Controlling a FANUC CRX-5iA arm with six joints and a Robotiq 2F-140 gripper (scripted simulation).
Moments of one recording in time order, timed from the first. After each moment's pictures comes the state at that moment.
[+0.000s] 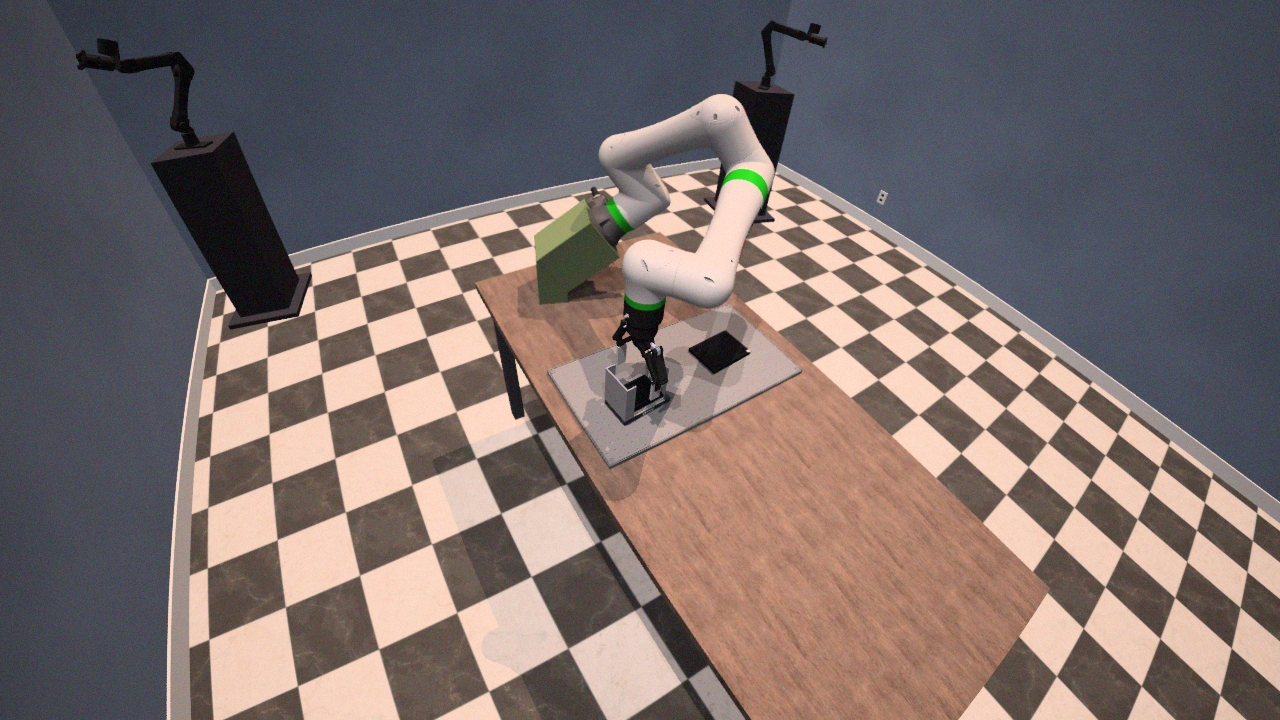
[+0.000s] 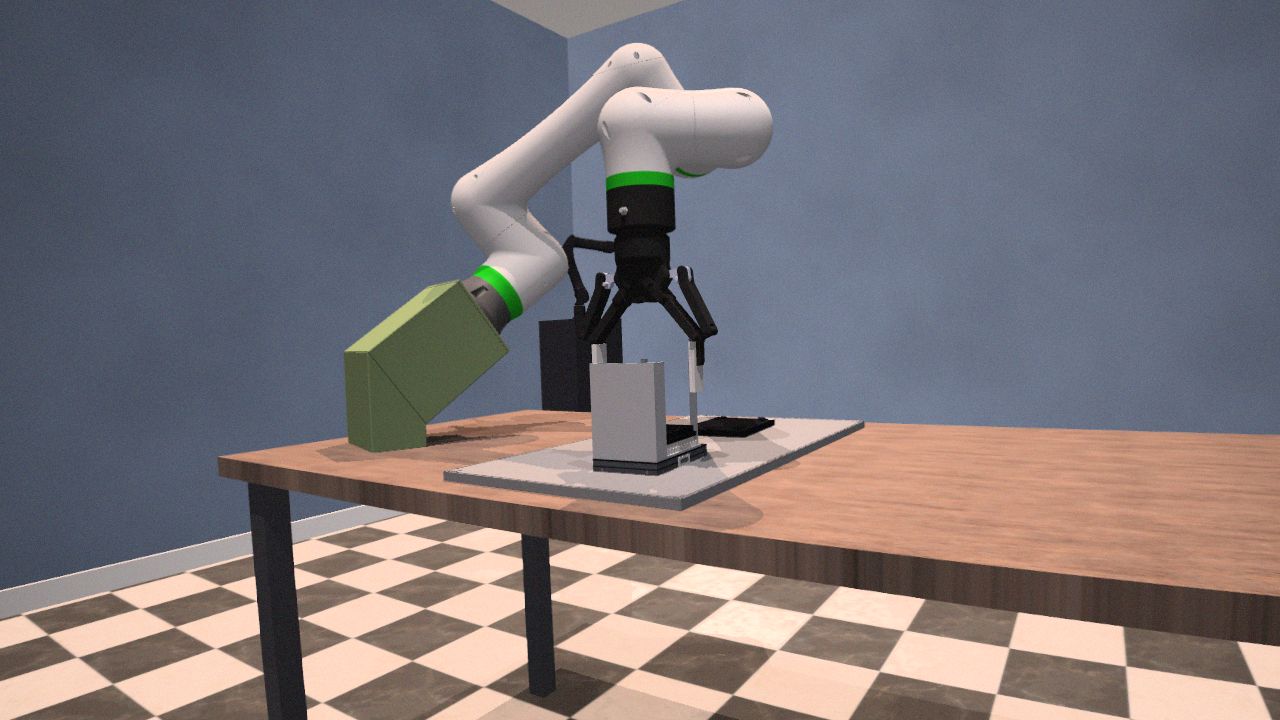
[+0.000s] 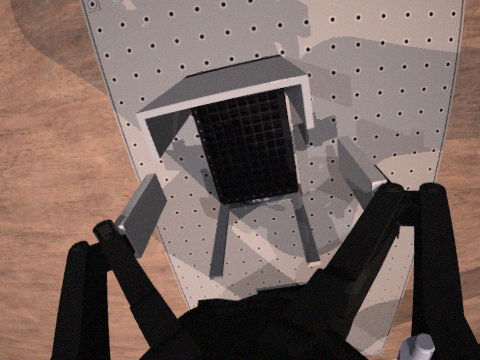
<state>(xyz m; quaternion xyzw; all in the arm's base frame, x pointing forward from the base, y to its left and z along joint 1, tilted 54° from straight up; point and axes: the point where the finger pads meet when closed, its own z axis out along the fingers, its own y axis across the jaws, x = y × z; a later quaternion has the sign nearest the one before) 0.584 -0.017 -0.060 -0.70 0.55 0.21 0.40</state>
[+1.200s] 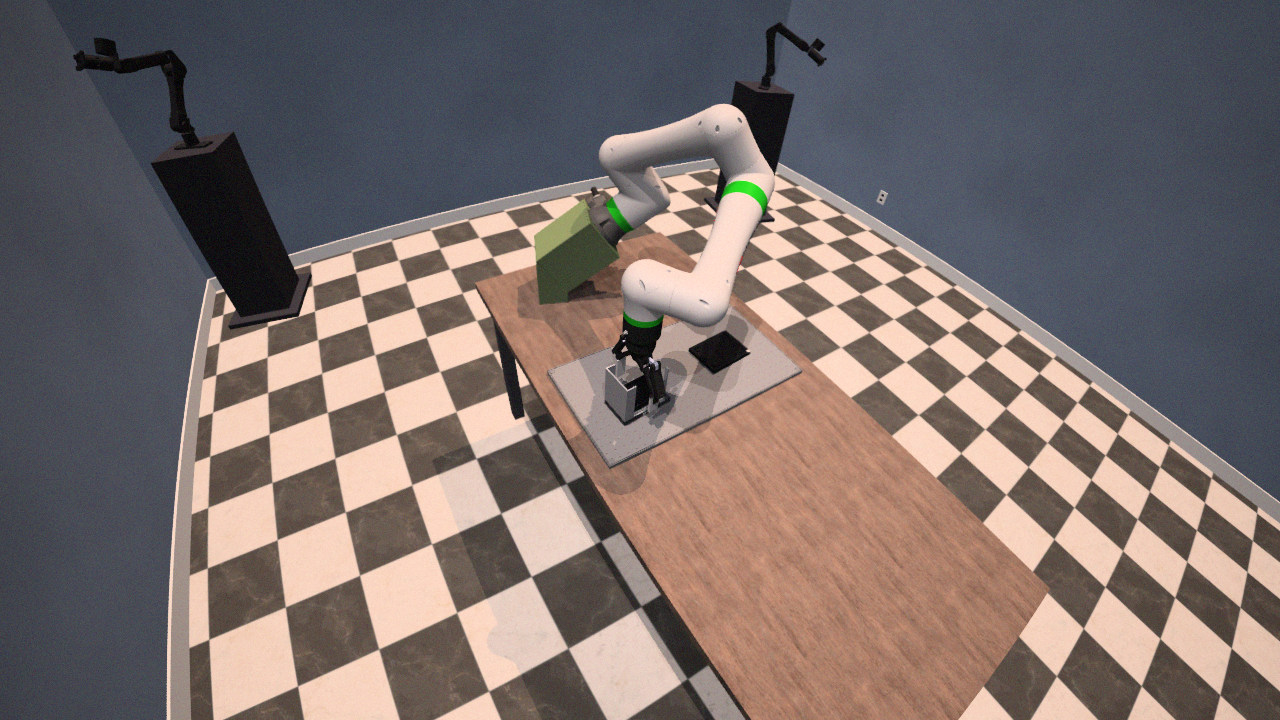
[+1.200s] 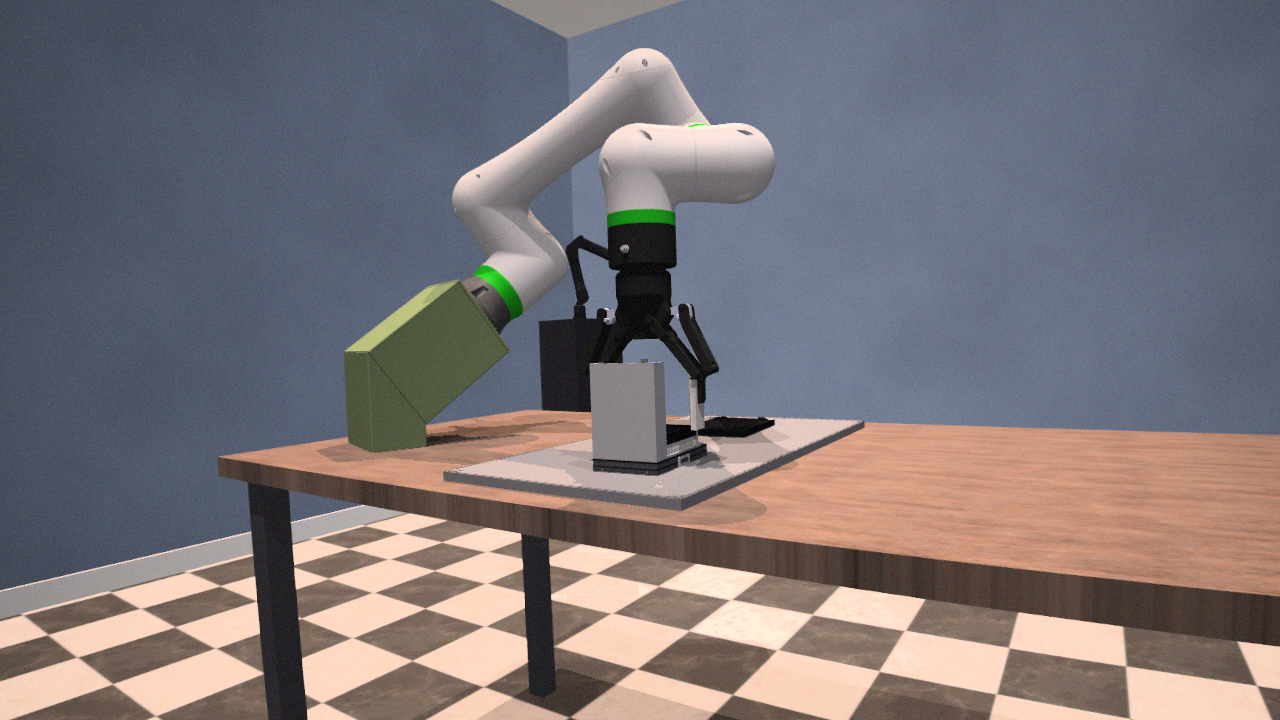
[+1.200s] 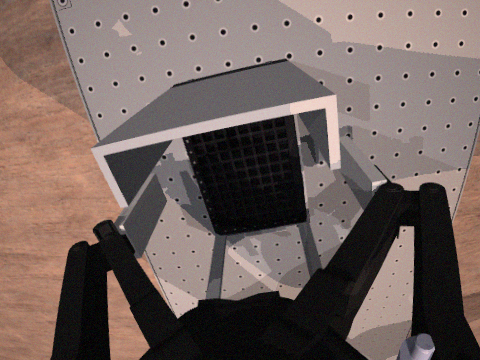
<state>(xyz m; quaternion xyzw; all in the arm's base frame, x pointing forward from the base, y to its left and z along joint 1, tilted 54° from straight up) 0.592 0.022 -0.089 -0.70 0.55 0.21 0.40</state>
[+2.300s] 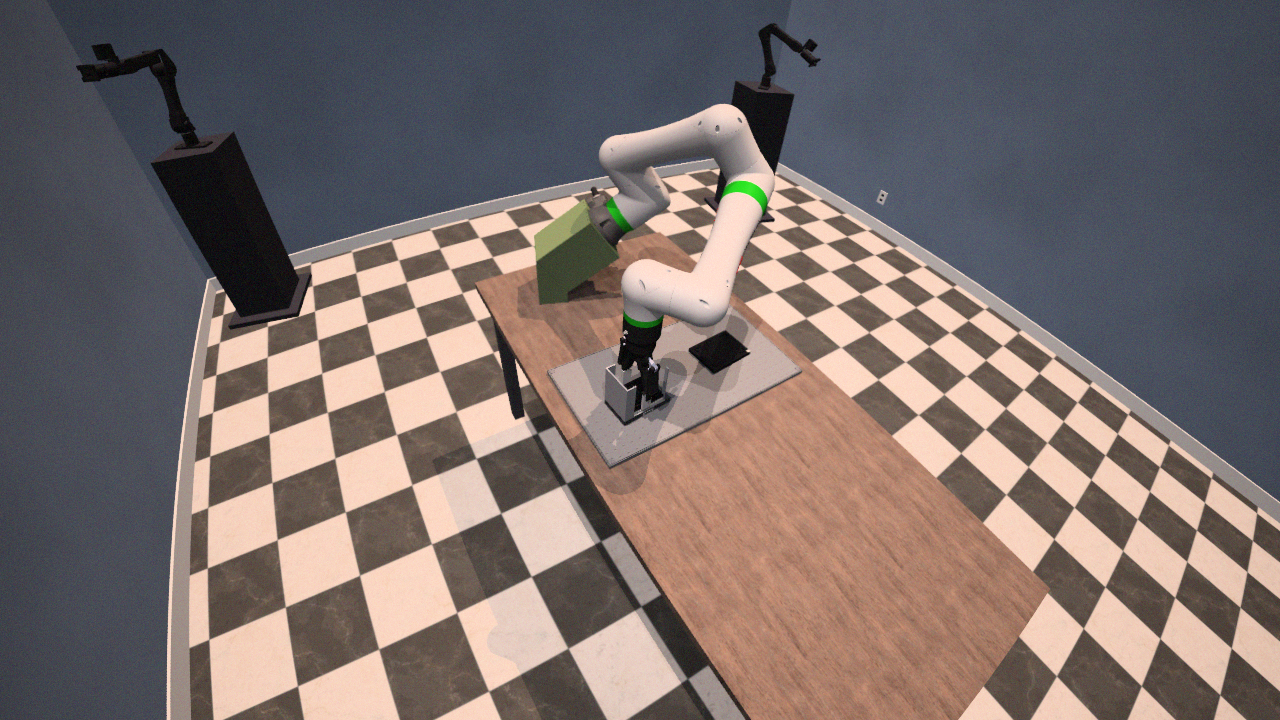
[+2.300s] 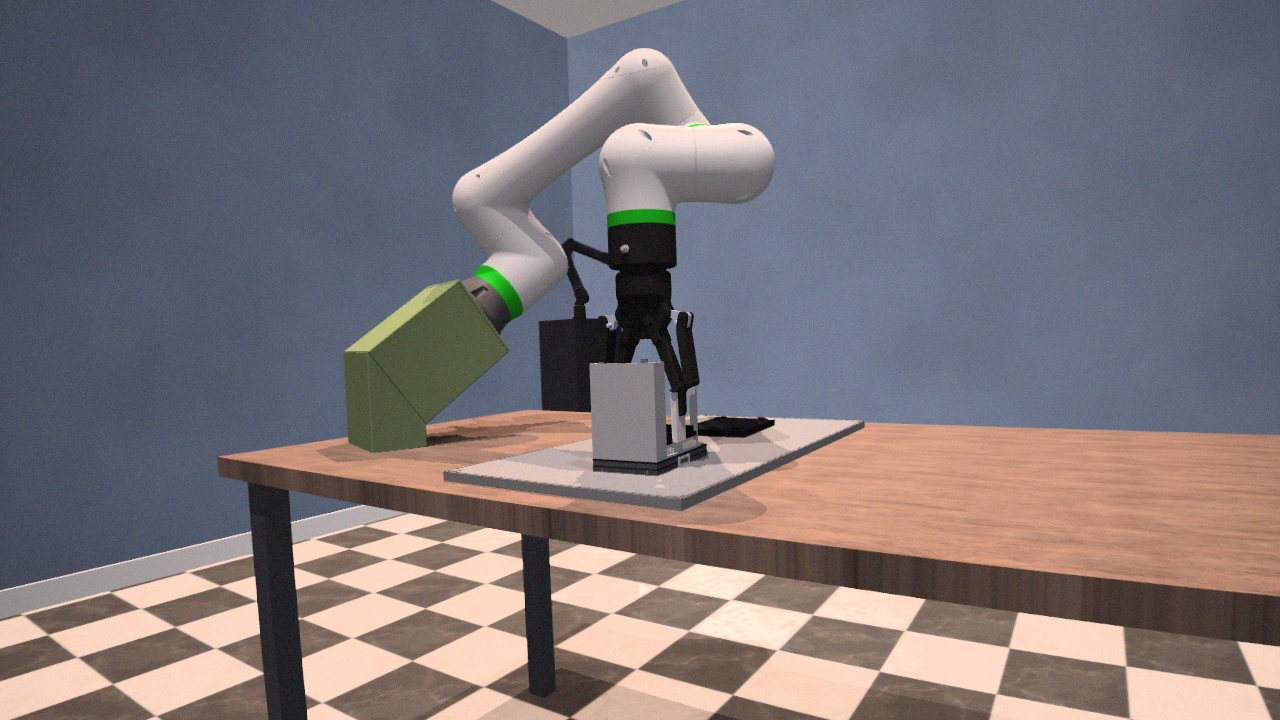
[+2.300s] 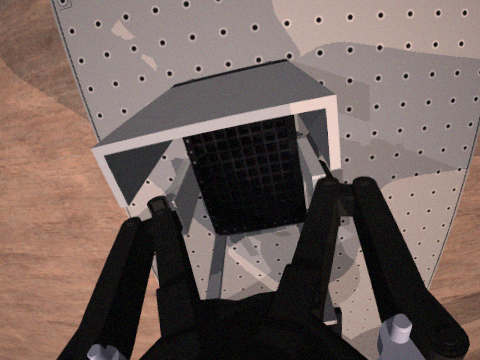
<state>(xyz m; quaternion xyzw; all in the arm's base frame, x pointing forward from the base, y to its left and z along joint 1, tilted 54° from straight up) 0.592 0.022 -0.089 -0.70 0.55 0.21 0.40</state>
